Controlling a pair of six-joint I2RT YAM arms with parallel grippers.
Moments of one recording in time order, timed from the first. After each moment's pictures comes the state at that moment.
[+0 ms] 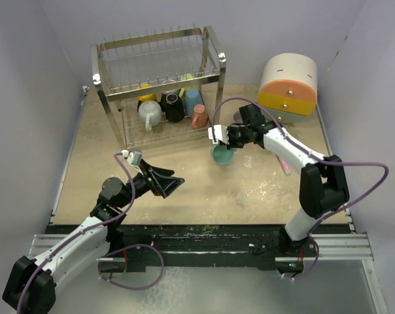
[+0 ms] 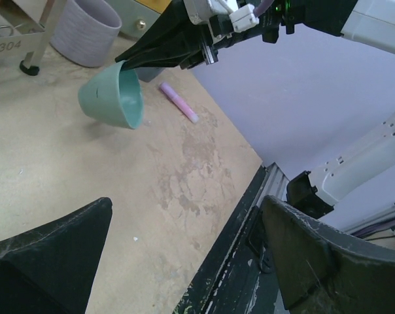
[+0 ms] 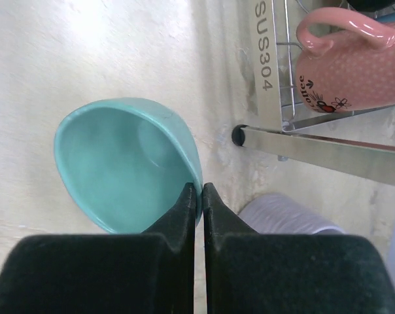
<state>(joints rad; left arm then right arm) -0.52 0.65 0.16 0.55 0.39 -0.76 0.39 1.70 1.24 -0.51 -0.52 -1.28</state>
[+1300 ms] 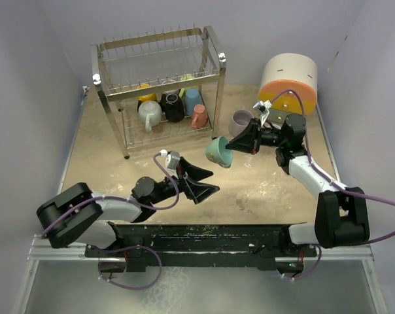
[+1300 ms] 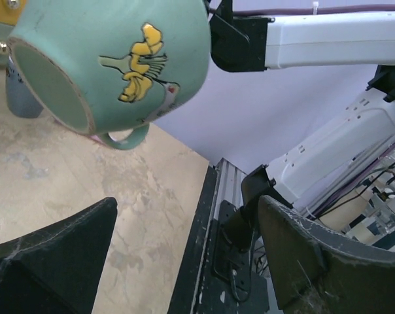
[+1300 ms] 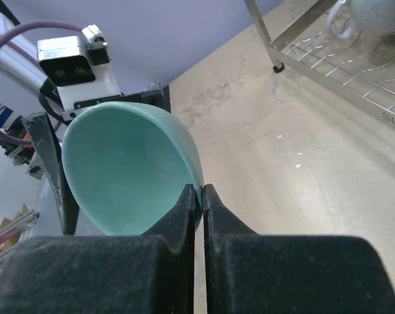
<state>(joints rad) -0.90 1.35 0.28 1.35 0.28 -0.67 0.14 1.37 0.78 0.57 -1.27 0.55</state>
